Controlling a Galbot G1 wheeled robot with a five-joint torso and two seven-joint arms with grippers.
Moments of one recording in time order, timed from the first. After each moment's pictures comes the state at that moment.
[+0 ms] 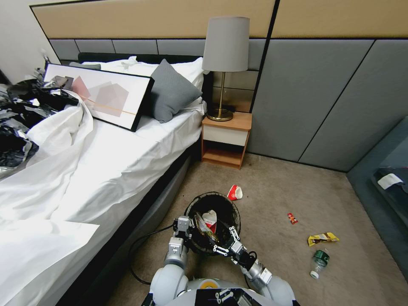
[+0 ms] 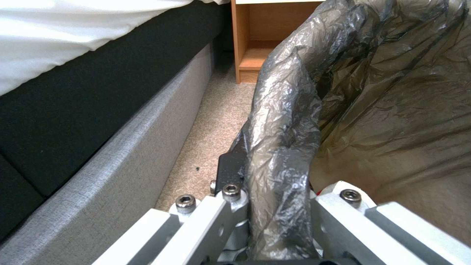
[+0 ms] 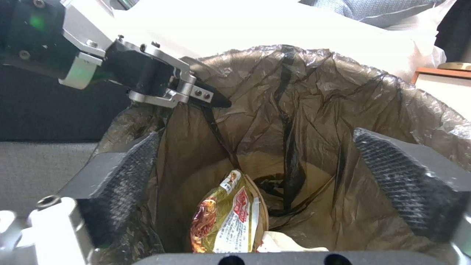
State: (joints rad) left arm 1.66 -1.51 -0.19 -2.14 0.12 0.26 -0.19; right arm -1.71 1.42 0.45 1.88 0.01 0.56 -0.61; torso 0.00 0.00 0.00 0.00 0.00
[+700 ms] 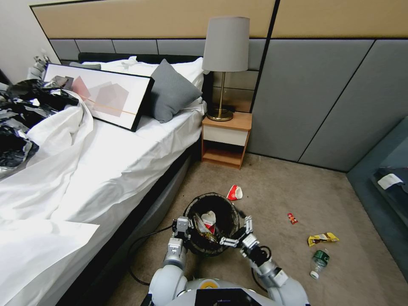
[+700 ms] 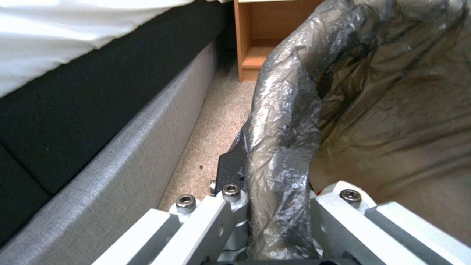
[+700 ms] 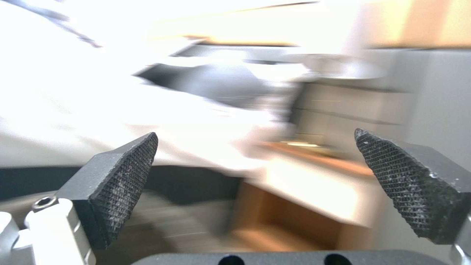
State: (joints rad) left arm 1.67 -1.50 -0.20 -2.14 0.12 0.25 -0.19; right arm -1.78 1.46 0.59 2.19 -0.07 0.51 -0.15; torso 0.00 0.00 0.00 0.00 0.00
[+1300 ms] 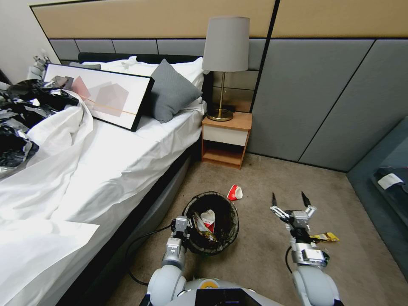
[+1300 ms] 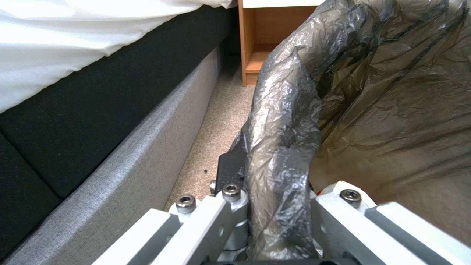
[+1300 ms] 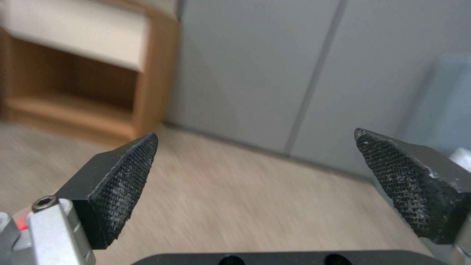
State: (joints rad) left arm 1.67 -1.50 -0.20 -2.16 0.12 0.25 -0.19; right arm -1.64 1.43 0.86 1.82 0.00 0.31 0.11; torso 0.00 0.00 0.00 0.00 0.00
